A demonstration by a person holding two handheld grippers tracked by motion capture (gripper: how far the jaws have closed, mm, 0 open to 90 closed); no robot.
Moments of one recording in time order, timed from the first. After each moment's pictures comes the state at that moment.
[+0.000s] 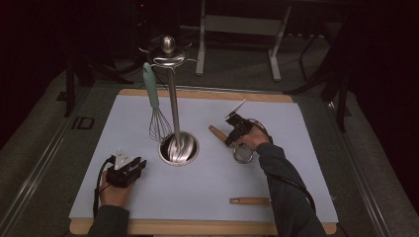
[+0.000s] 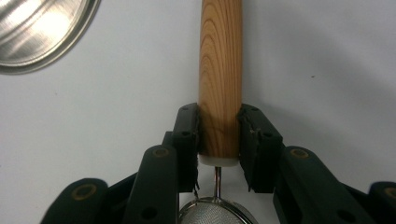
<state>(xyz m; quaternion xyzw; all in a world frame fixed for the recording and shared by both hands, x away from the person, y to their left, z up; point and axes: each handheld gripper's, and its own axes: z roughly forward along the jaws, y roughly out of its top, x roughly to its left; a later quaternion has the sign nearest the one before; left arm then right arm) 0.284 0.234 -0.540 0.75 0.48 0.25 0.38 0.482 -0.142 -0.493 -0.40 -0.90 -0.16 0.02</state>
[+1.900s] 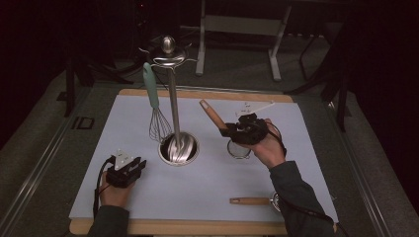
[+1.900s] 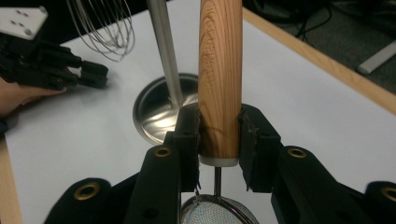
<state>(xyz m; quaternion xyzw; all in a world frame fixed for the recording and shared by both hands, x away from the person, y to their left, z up) 0.284 0.234 -0.540 0.75 0.48 0.26 0.38 0.367 -0.152 -0.374 -0.27 -0.86 -0.42 -0.12</state>
